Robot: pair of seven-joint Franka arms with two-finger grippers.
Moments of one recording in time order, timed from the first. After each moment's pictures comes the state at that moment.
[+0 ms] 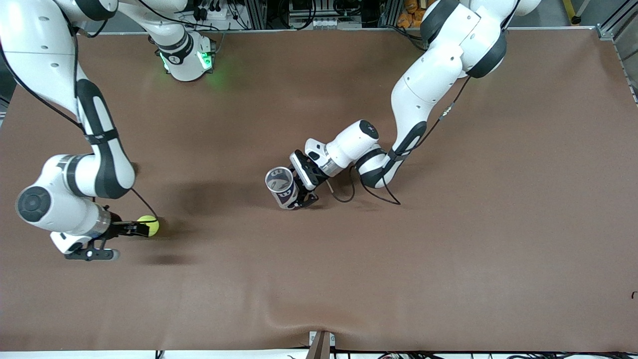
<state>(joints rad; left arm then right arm) -0.50 1.09 -0.31 -1.54 0.56 3.50 -0.08 -0.06 0.63 0.01 -1.65 -0.03 2.28 -0.03</state>
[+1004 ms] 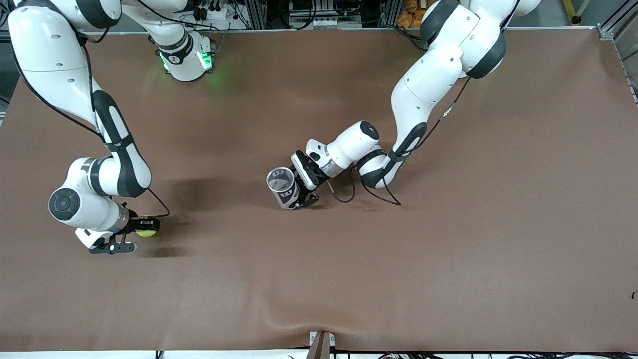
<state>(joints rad) -0.51 1.09 -0.31 -1.54 0.57 3.51 -0.08 -0.06 0.66 0.00 -1.73 -0.05 2.36 -0.07</state>
